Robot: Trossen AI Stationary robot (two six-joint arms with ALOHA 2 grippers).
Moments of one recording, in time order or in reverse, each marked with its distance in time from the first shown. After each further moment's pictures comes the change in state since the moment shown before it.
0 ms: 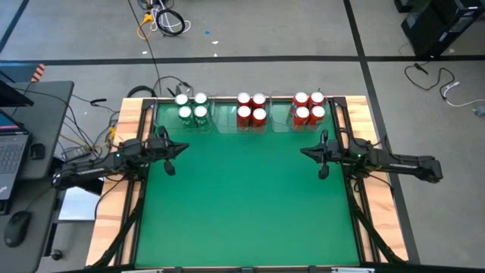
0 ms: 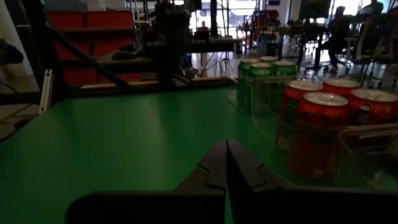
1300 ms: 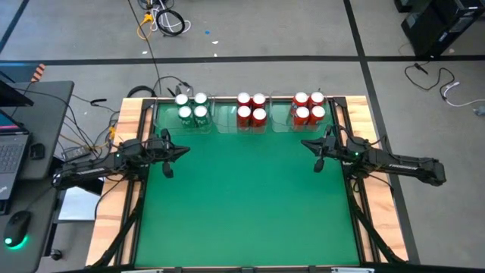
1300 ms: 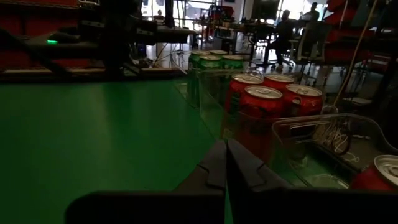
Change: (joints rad) left arm -0.002 -0.001 -0.002 -0.009 0.084 -0.107; right arm -0.063 0.057 0.000 0.024 0.137 -0.090
